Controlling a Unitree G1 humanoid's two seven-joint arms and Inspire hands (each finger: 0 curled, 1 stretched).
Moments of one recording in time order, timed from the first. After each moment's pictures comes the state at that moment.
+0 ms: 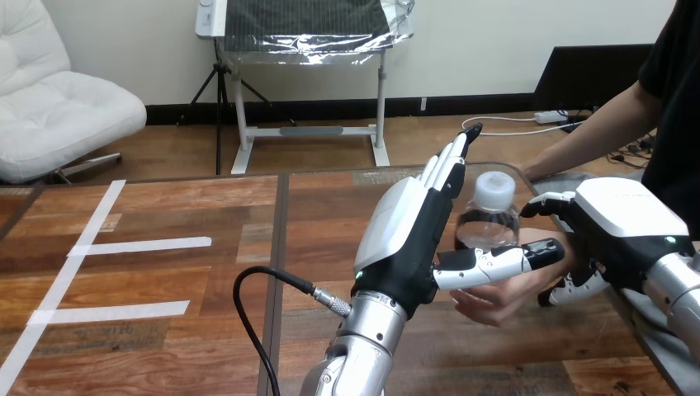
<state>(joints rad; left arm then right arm) -0.22 -0.03 -0.58 0.15 0.45 -0.04 0.27 -0.23 -0.74 0.16 0.29 -0.71 -0.17 0.10</state>
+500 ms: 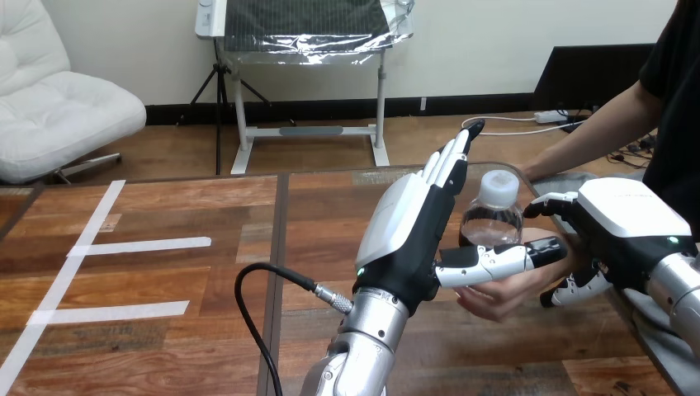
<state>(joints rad) -0.24 -0.03 -0.58 0.15 0.45 -0.04 0.27 -0.23 -0.75 0.16 0.30 -0.70 -0.18 0.10</state>
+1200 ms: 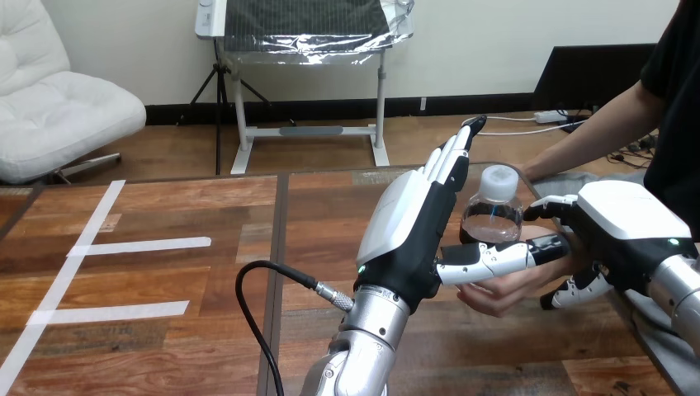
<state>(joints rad) -0.24 -0.04 -0.58 0.15 0.44 -0.04 0.28 -0.23 -0.75 0.15 0.30 -0.68 -0.18 0.11</state>
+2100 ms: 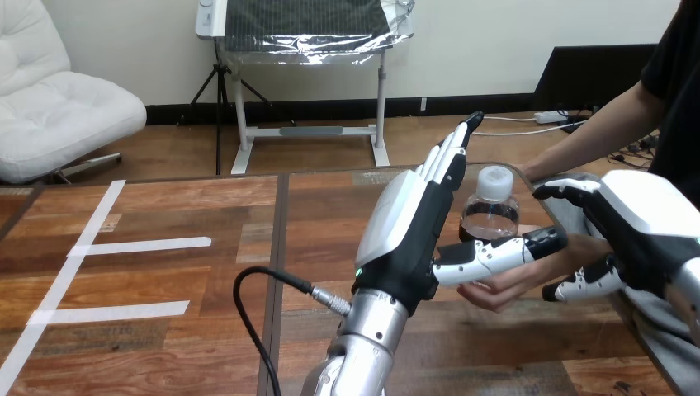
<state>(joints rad) -0.21 -0.02 -0.58 0.15 0.42 -0.10 0.30 -0.02 -0.73 0.03 -0.11 -0.60 0.05 0.21</state>
